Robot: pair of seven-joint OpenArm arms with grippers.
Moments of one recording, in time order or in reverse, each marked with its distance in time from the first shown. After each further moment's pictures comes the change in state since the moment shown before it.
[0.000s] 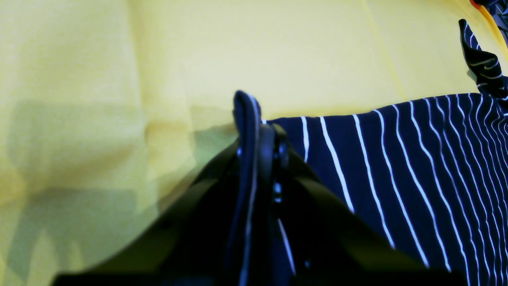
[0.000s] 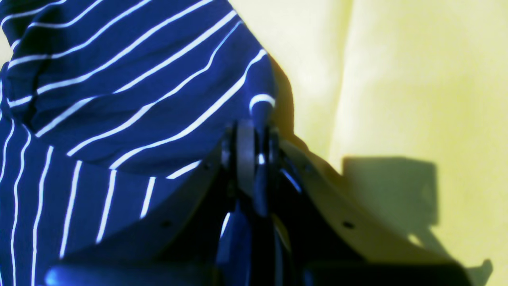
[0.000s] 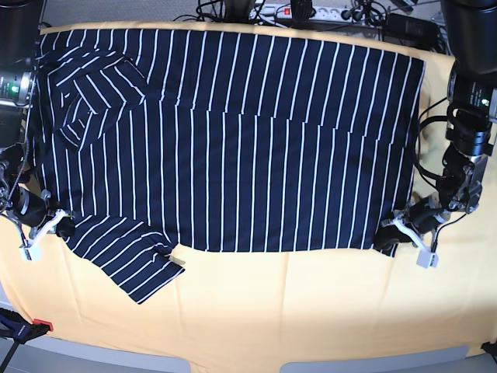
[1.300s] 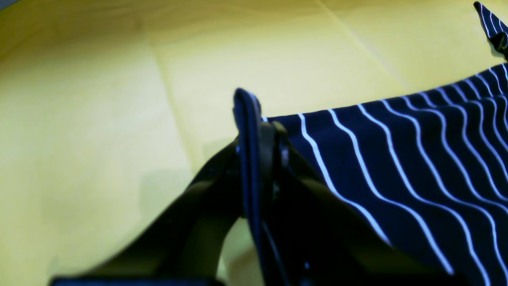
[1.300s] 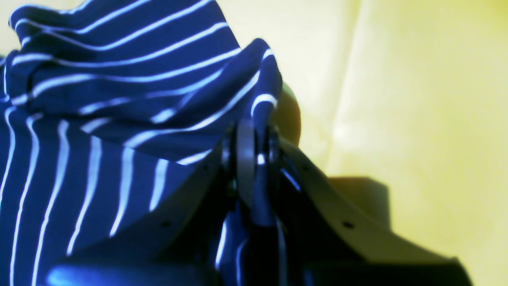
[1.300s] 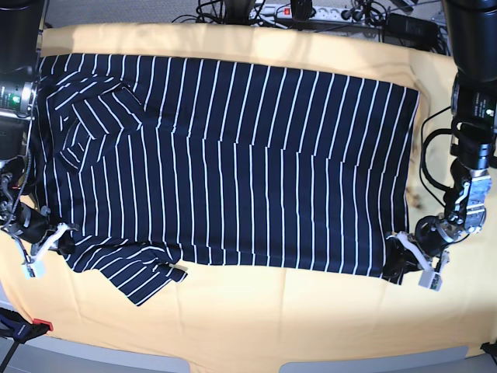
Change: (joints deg) left arm -4.2 -0.7 -2.3 0.2 25.6 -0.5 -20.6; right arm 3.1 -0.7 0.0 2.0 -6.8 2.2 2.5
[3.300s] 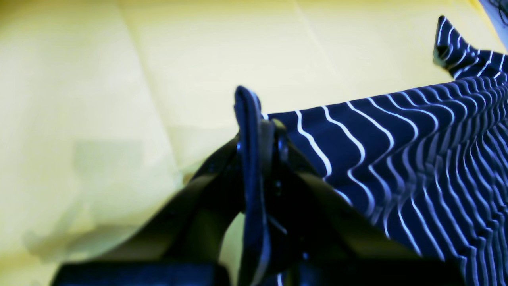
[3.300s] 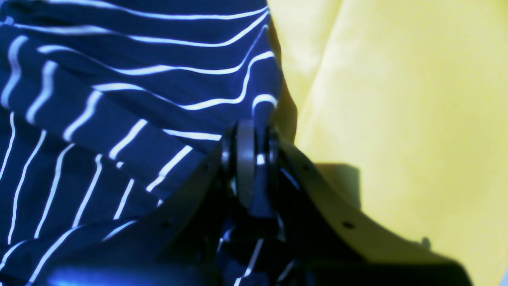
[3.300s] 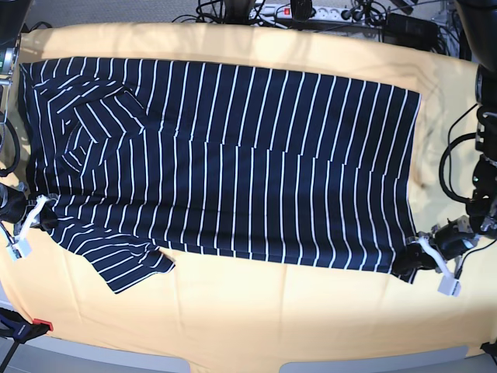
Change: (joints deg) left arm 1.7 -8.1 0.0 14.6 -28.9 0.2 31.4; right arm -11.9 8.1 -0.1 18.4 11.3 0.4 -14.3
